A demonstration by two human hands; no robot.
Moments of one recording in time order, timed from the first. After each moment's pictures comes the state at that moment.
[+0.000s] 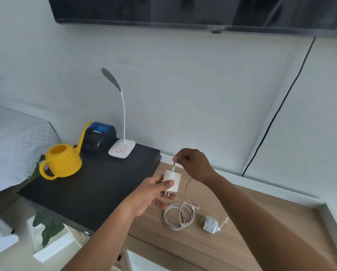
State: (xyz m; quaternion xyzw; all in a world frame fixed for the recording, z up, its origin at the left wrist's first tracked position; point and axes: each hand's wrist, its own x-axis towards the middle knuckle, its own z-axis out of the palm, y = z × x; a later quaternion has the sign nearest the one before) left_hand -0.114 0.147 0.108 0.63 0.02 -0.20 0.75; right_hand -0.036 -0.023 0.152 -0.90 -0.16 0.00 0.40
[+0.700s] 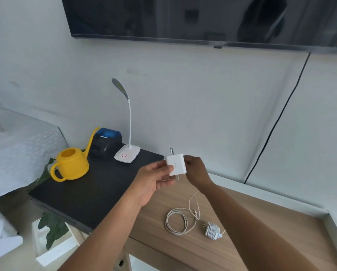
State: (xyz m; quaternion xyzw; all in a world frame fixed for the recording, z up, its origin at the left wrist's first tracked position) left_hand -0.114 0.145 0.151 0.54 0.04 -0.06 0.84; right_hand -0.042 -0.010 0.139 -0.86 -0.10 0.00 0.50
